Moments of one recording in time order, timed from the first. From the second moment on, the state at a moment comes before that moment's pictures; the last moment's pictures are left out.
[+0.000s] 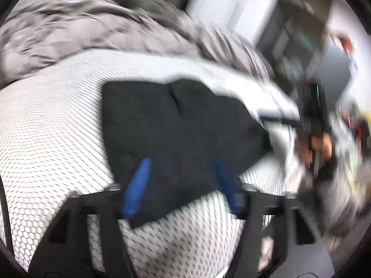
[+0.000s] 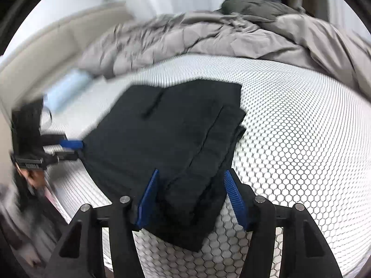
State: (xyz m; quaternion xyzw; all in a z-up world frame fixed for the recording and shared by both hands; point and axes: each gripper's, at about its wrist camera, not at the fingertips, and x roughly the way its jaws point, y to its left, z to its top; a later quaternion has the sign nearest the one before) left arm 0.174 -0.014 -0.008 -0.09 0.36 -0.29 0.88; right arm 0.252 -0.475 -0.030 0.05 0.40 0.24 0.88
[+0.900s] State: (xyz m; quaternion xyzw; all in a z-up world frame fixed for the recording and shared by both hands) left arm 0.253 -0.010 -0.044 -0.16 0.46 -0.25 0.84; right arm 0.332 -0.477 -0.081 0.20 0.45 0.25 0.83
